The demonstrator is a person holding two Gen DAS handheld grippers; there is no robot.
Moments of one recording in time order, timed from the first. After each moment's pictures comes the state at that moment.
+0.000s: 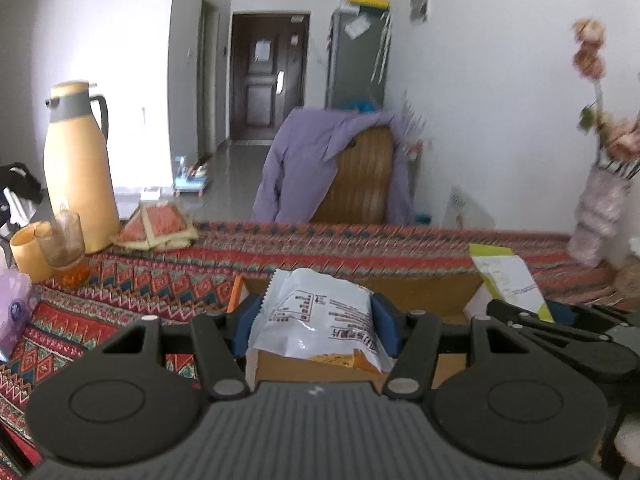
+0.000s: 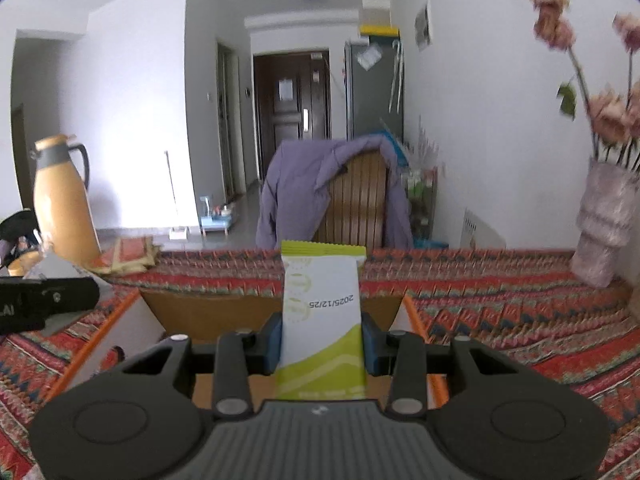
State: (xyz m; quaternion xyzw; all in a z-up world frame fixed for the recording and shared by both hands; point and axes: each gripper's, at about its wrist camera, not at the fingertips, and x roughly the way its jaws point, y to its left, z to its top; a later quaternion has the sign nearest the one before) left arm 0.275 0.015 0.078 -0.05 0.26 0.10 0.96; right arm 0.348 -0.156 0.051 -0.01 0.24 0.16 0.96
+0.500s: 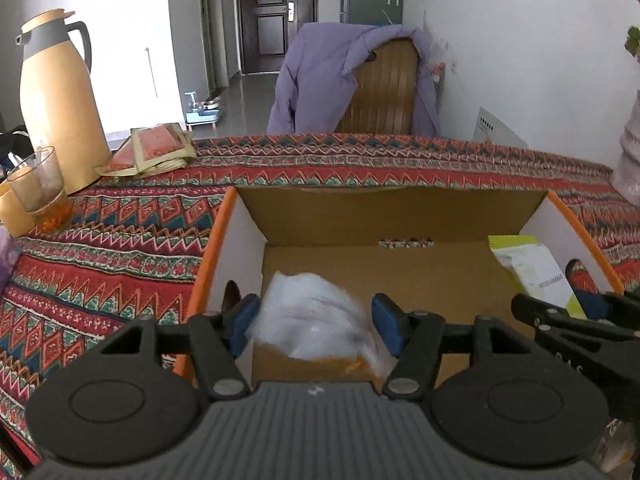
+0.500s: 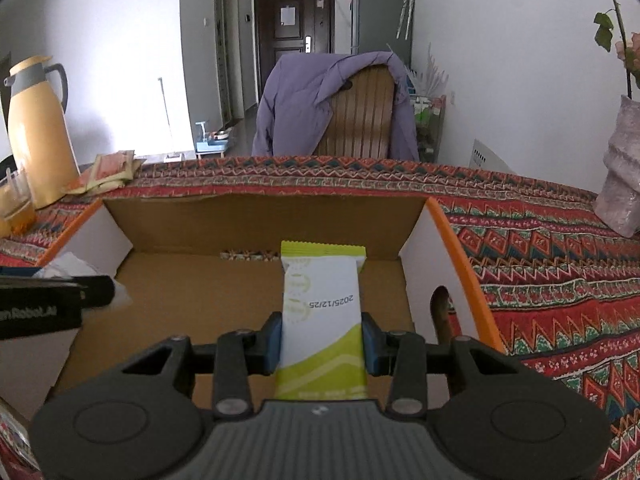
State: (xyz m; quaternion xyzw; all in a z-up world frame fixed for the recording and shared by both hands) left arm 0.327 0.026 0.007 -0.04 0.36 0.11 0.92; right arm 0.383 -0.135 -0.011 -0.04 0.35 0.16 0.92
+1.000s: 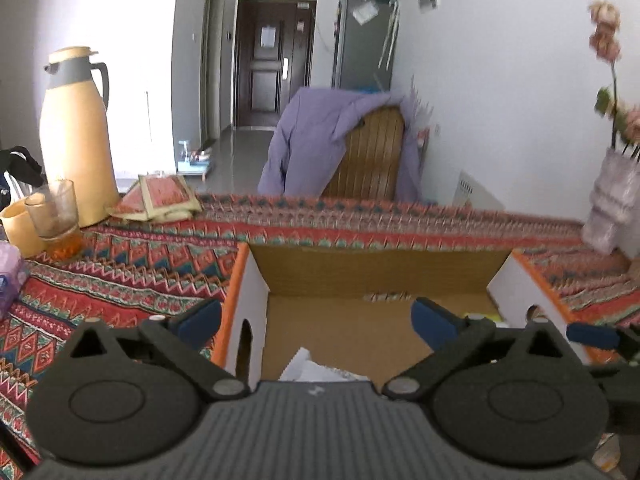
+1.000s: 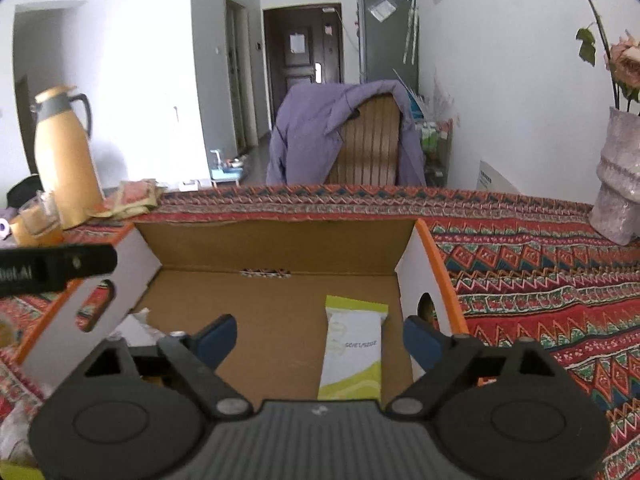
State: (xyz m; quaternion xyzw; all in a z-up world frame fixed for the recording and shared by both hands) left arm 0.273 0.031 0.043 -0.07 0.26 0.10 0.96; right arm 0.345 -0.162 0.016 -0.02 0.30 0.18 0.94
